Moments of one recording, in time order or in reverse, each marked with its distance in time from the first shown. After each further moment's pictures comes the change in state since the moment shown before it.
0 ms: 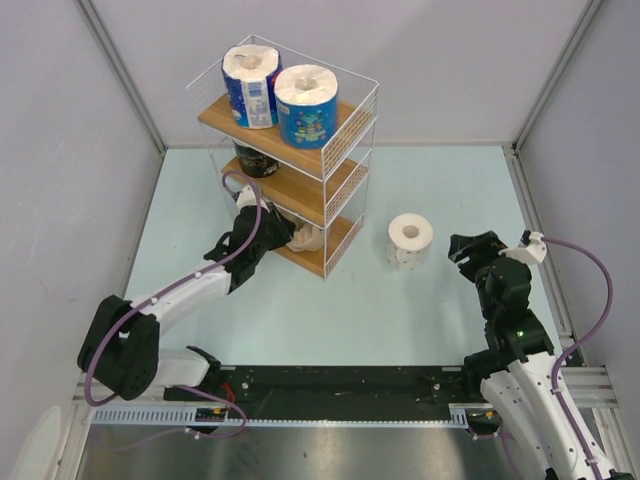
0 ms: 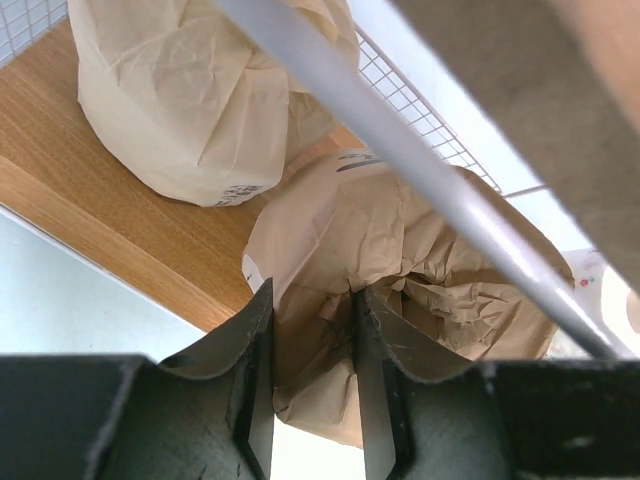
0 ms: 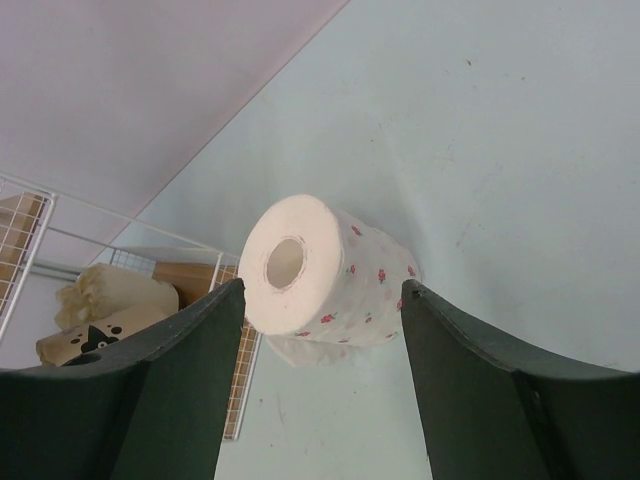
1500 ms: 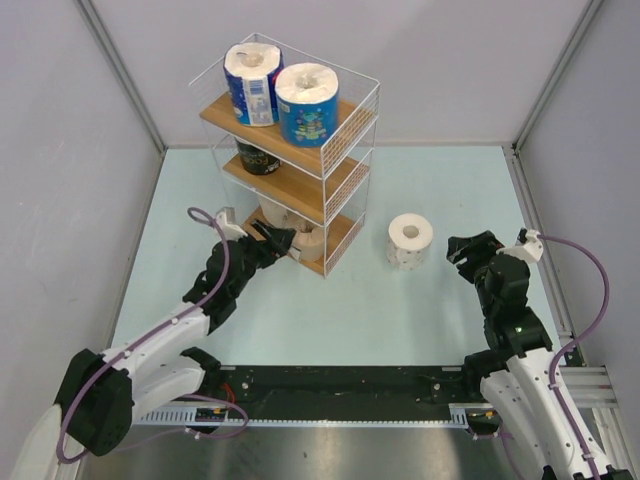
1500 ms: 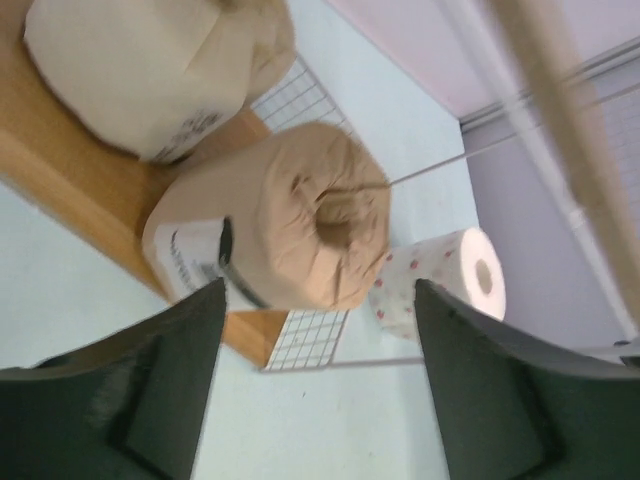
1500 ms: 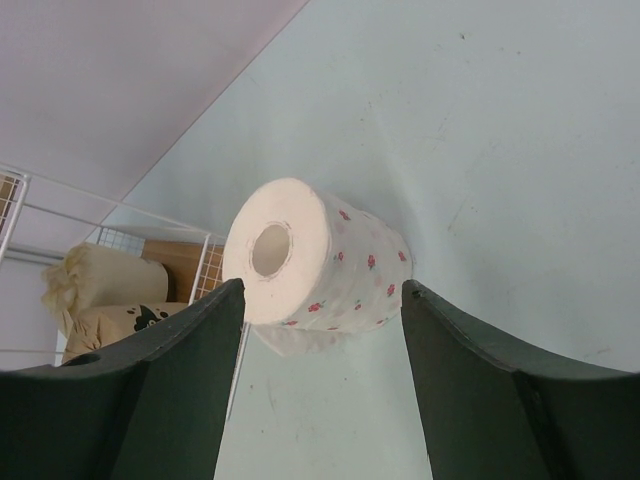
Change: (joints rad) left arm 0.001 -0.305 -0.285 0.238 0.056 -0.184; right arm -0.030 0.031 0.000 -0.017 -0.052 0.001
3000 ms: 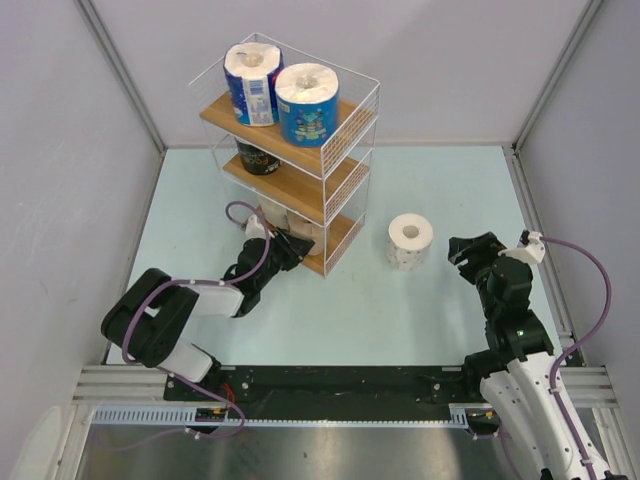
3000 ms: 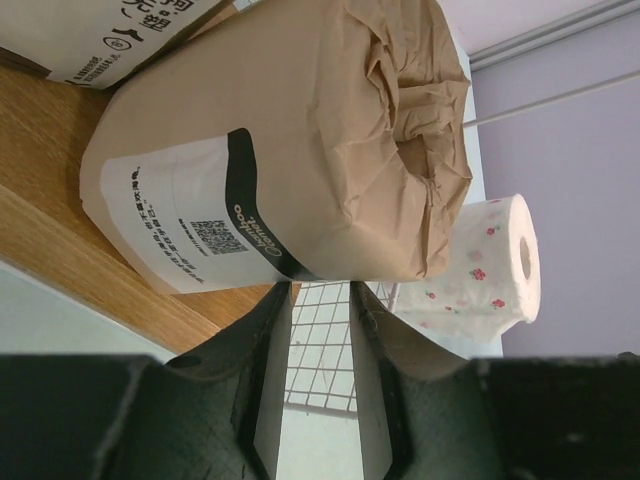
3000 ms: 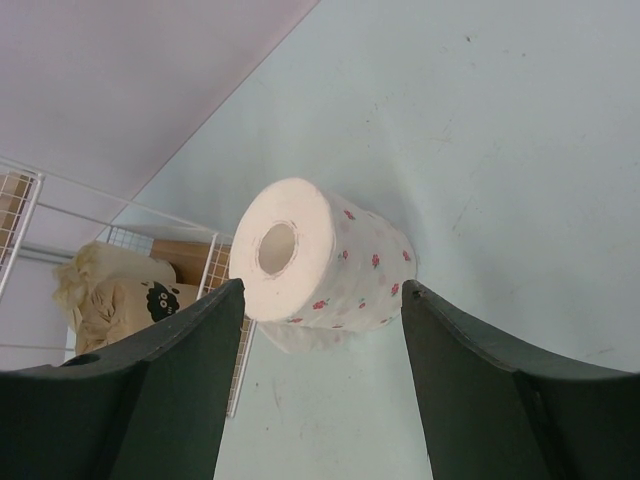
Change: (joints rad) left arm -0.035 0.503 -0.029 0.457 0.114 -0.103; right arm -0.014 -0.027 -0.004 -0.008 -0.022 0.000
